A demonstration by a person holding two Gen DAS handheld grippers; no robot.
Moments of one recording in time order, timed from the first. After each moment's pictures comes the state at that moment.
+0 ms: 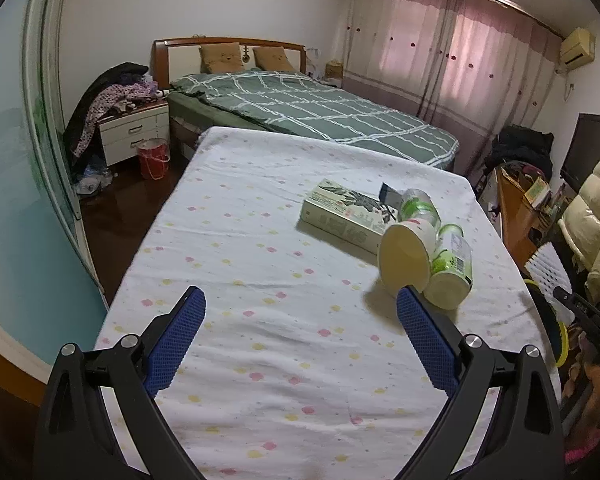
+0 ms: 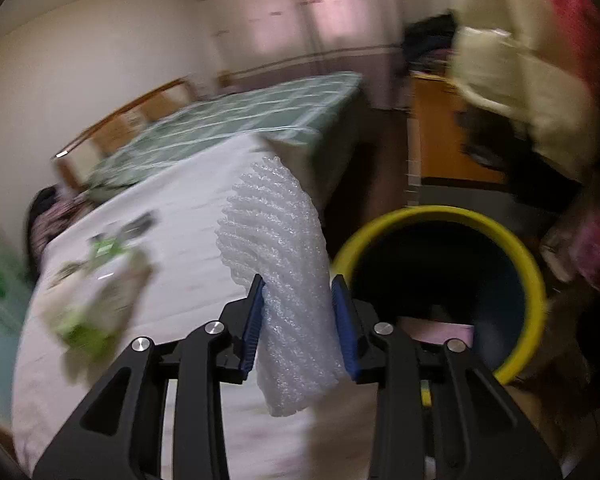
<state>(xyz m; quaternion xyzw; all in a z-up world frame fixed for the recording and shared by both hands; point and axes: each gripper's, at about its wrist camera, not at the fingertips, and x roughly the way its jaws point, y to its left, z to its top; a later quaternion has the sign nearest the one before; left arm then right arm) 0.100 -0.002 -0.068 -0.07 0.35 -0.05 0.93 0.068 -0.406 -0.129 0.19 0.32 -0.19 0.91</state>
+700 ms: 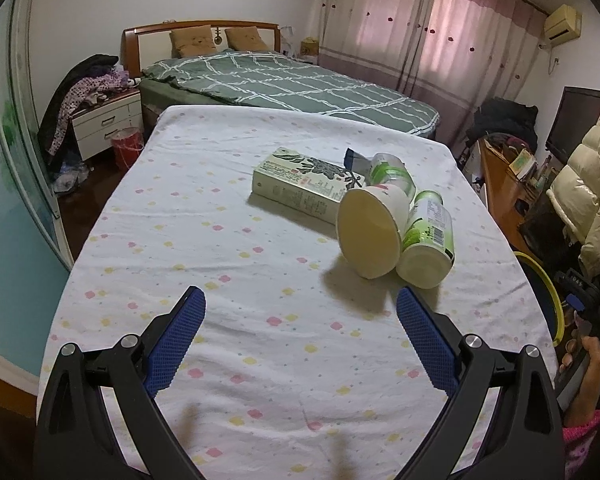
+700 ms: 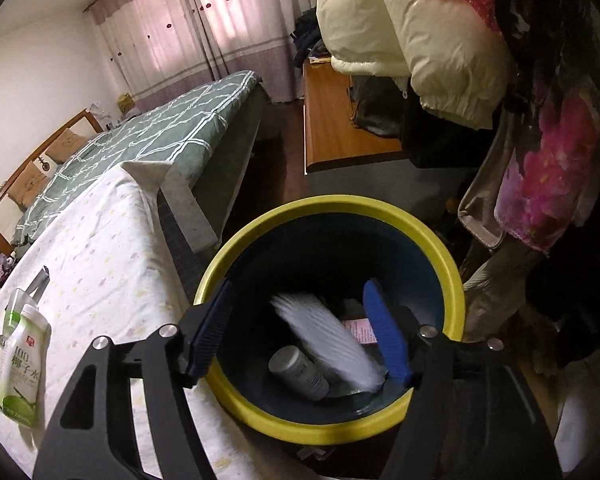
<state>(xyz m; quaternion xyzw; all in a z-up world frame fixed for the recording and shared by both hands) 0.120 -0.044 -0.093 -0.05 0.38 -0.09 0.92 0.051 -0.460 -0.150 0.23 0.32 -0.31 0.86</state>
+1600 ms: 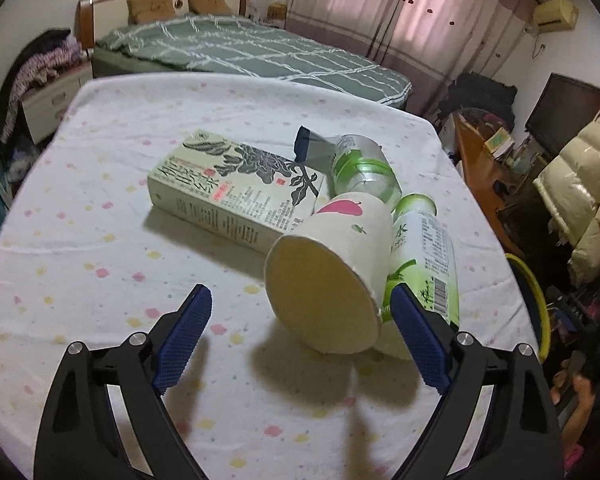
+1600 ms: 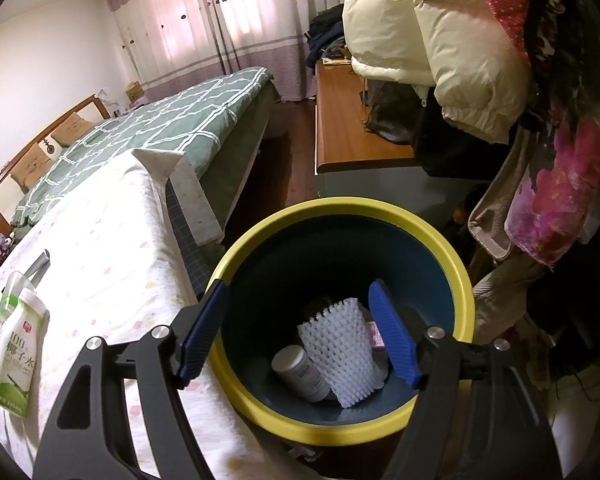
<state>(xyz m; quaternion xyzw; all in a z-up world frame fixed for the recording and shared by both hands) 0.233 -0.095 -0.132 -0.07 0.44 -0.17 0.88 0.065 -0.455 -0.151 0.21 0.33 -0.30 0.87</state>
